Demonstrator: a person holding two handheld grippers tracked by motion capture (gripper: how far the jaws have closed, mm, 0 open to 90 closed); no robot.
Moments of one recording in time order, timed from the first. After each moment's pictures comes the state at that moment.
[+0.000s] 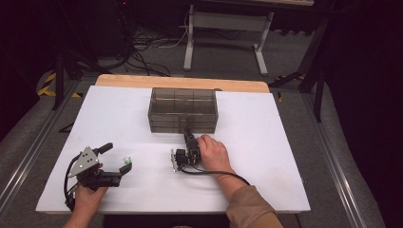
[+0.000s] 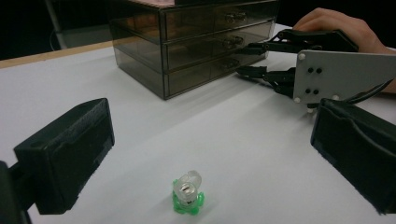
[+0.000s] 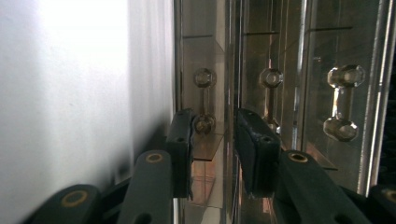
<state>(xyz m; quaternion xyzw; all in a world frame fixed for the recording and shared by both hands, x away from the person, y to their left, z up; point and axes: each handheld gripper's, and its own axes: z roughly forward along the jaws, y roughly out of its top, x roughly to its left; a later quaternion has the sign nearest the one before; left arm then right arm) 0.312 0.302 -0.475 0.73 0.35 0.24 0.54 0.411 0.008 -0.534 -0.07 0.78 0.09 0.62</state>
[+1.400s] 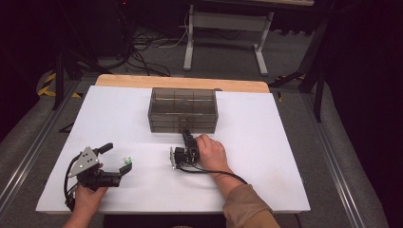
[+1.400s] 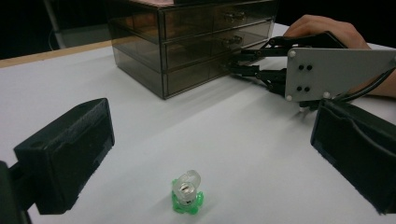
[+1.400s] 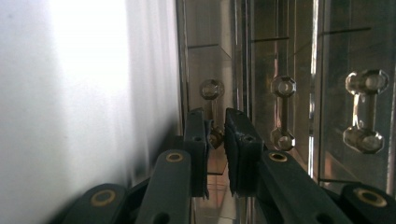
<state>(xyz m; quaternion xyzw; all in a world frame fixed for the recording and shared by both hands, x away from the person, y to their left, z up) 0.312 0.302 -0.475 0.73 0.35 0.24 0.54 0.417 0.012 -0.535 -0.05 0.79 0.11 0.60</state>
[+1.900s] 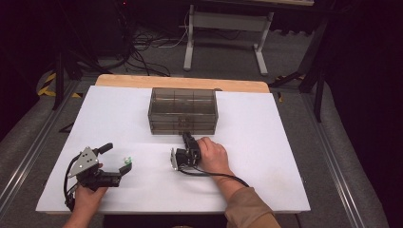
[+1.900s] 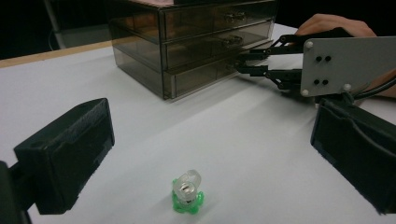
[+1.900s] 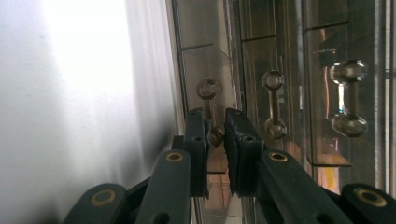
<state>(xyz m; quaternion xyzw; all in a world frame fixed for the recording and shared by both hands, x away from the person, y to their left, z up) 0.312 0.302 -0.475 0.73 0.35 0.24 0.54 0.405 0.007 -0.528 -0.03 0.80 0.14 0.59</state>
